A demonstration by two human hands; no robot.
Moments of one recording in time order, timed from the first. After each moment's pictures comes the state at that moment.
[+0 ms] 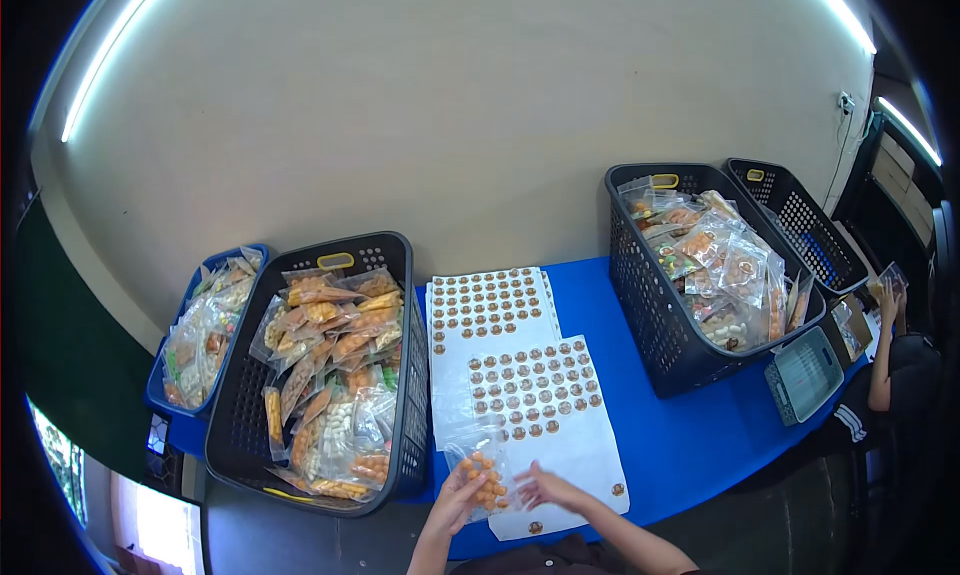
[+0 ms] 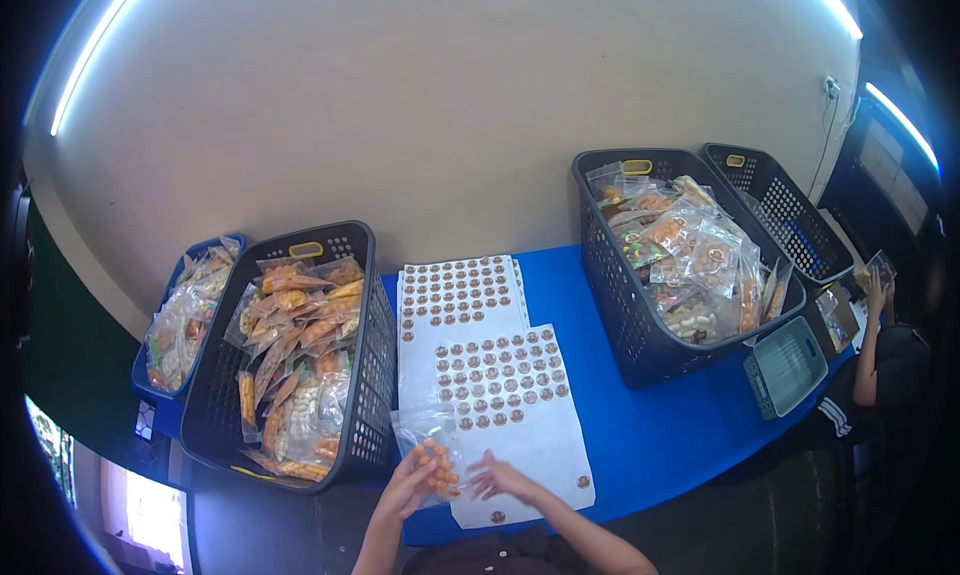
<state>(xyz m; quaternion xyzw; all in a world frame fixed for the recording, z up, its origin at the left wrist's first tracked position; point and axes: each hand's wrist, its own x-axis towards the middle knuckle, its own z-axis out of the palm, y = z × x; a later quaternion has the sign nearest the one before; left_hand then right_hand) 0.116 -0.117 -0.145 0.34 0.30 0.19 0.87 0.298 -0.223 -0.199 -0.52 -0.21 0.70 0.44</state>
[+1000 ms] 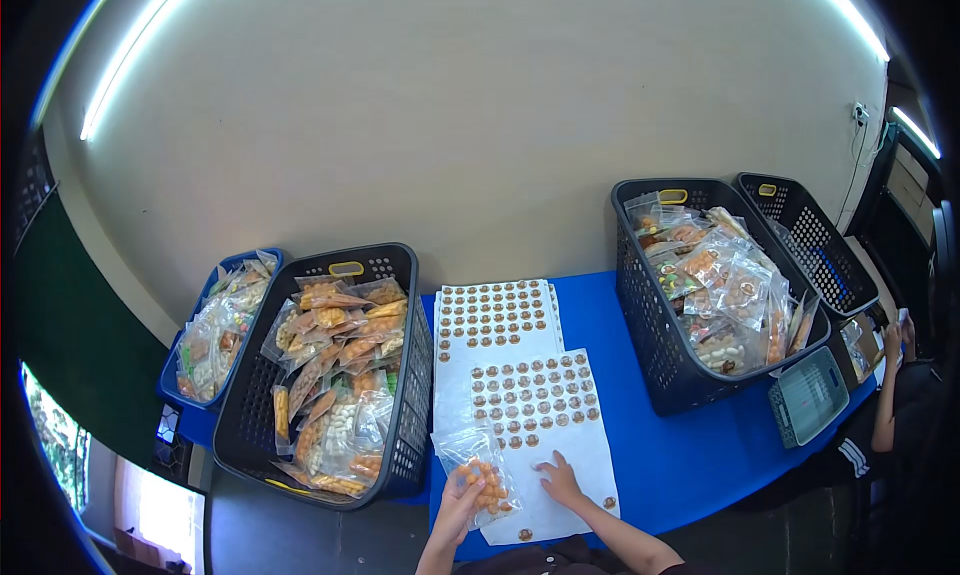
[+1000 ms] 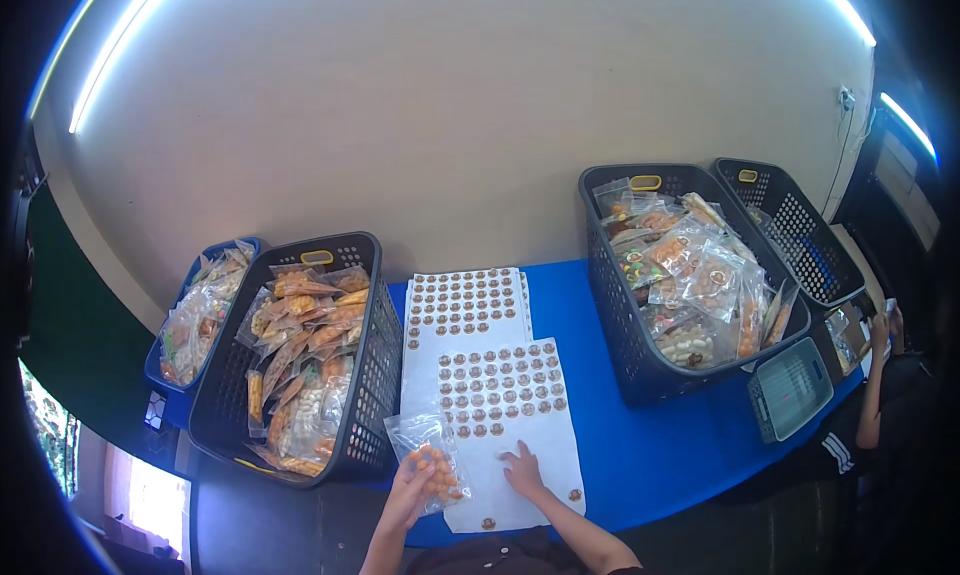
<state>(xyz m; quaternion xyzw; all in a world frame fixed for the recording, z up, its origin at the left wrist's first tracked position) 0.143 -0.148 -0.112 0.38 0.33 0.28 0.82 0.336 -0.232 -0.312 -0.79 -0.52 0.16 0.29</state>
